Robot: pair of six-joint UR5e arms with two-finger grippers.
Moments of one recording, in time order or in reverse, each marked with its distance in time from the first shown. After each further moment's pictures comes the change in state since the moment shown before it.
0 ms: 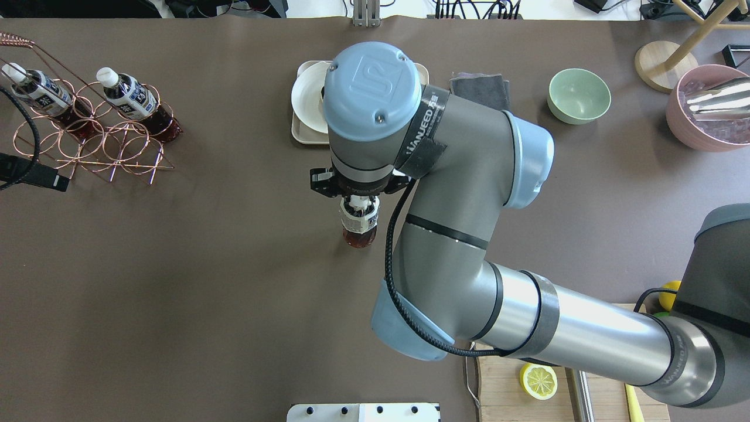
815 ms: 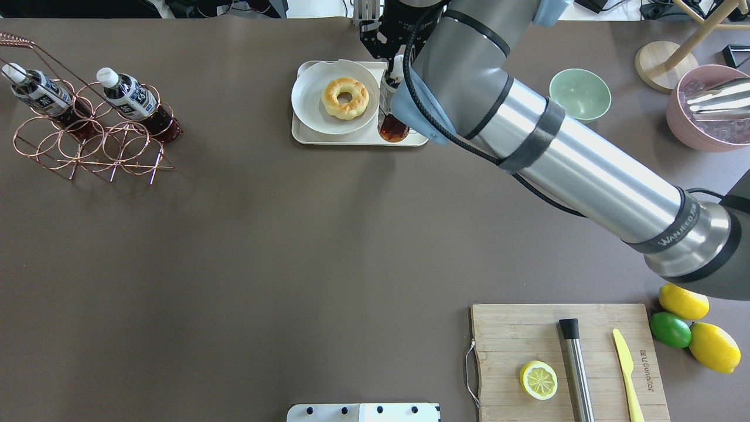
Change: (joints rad) left arm -0.246 0.141 0.012 -0.009 -0.146 0.205; right arm 0.317 0.111 -0.315 0.116 0.189 -0.218
